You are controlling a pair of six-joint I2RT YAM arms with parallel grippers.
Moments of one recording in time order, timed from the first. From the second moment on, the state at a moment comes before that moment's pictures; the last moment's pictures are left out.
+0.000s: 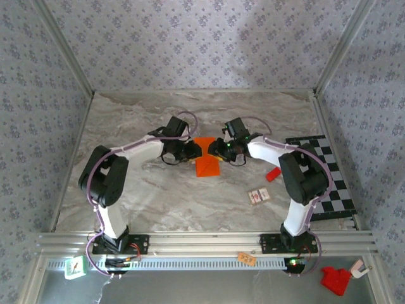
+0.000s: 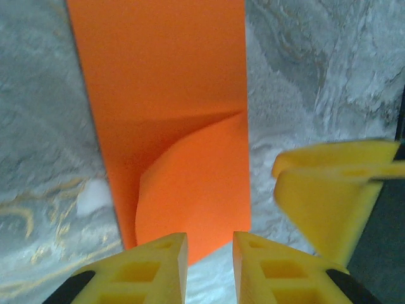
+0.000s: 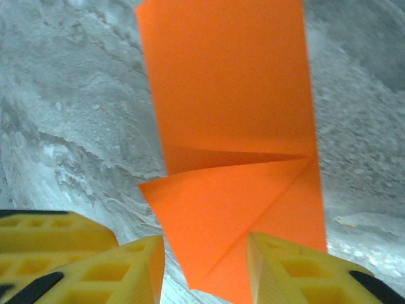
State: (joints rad) left arm -0.57 1.82 1.18 -0.36 0.43 -0.75; right arm 0.49 1.81 1.10 -0.25 -0.43 0.79
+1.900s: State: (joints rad) left arm -0.56 1.95 1.17 -0.29 0.33 -0.92; right arm 0.54 1.89 1.06 -0.13 -0.43 0.94
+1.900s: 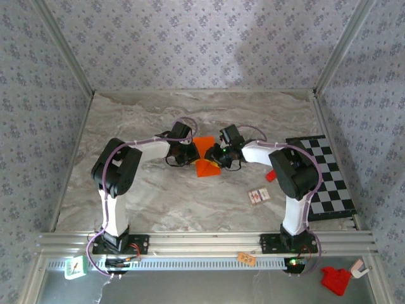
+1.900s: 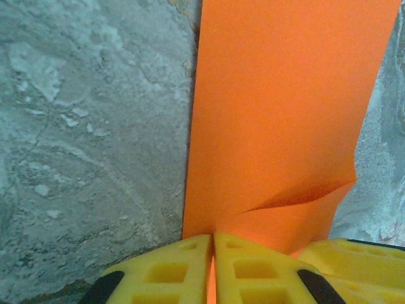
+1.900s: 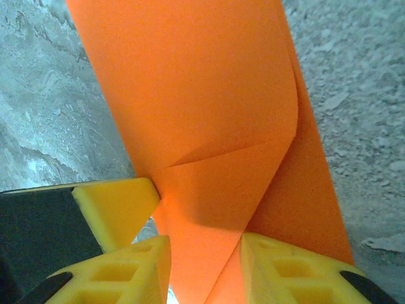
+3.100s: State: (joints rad) left arm -0.46 1.80 1.10 -0.27 0.40 -0.96; right arm 0.52 1.90 0.98 0.08 -0.49 0.98
